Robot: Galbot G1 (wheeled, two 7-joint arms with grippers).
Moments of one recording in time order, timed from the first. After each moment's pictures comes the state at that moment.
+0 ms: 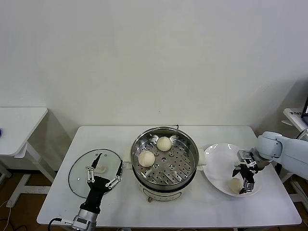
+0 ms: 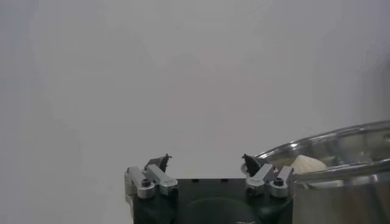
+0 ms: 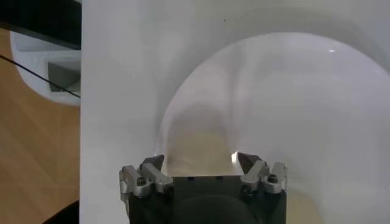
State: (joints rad) left arm 1.56 -1.28 -0.43 -1.93 0.09 -0.39 -0.05; right arm 0.30 0.52 -1.38 1.31 0.28 -0.18 -1.05
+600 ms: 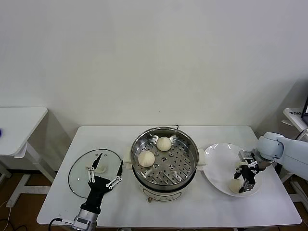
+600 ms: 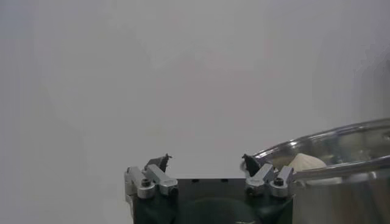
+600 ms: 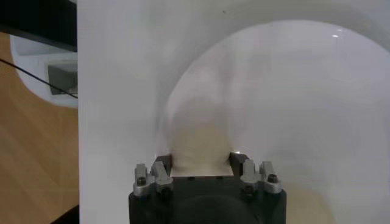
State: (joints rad) left arm 1.56 -1.27 -0.43 -1.93 0.09 -0.39 -0.05; right arm 0.33 0.50 -1.38 1.33 0.30 -0.18 -1.07
